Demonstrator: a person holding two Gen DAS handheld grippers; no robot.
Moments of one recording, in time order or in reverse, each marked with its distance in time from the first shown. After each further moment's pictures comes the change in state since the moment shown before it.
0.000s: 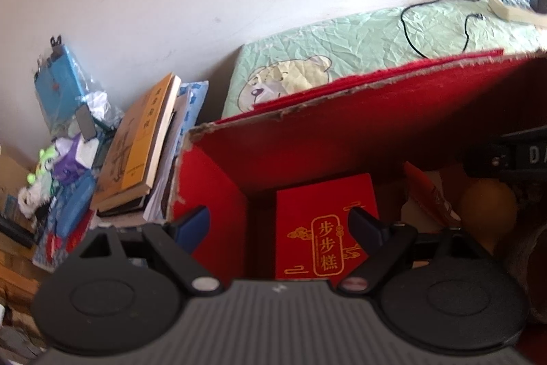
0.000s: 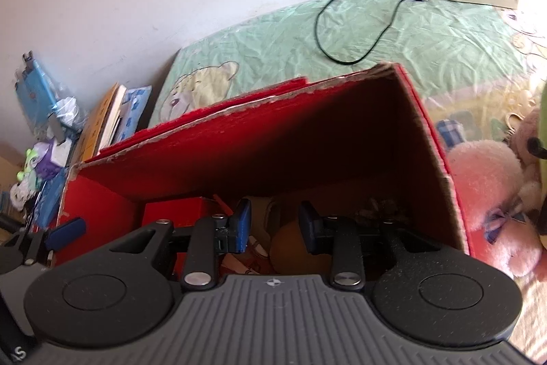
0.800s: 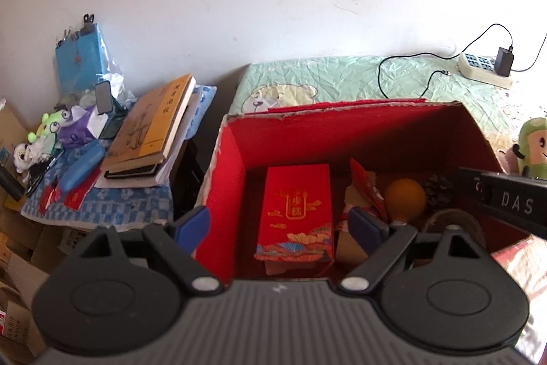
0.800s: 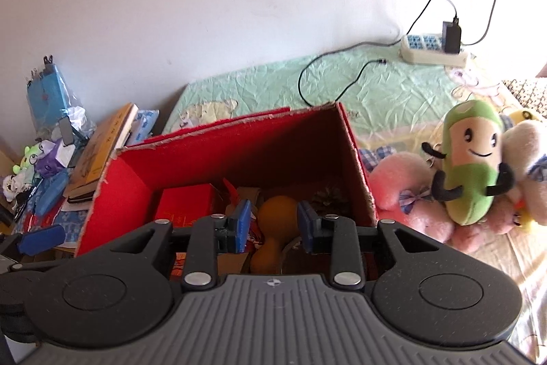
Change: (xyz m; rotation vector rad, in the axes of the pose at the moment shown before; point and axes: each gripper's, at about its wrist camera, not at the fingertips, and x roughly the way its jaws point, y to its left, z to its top) left arm -0.120 0.019 -0.044 -0.158 -0.082 -0.101; right arm -0.107 0.012 -0.051 -0.106 -0.197 -0.076
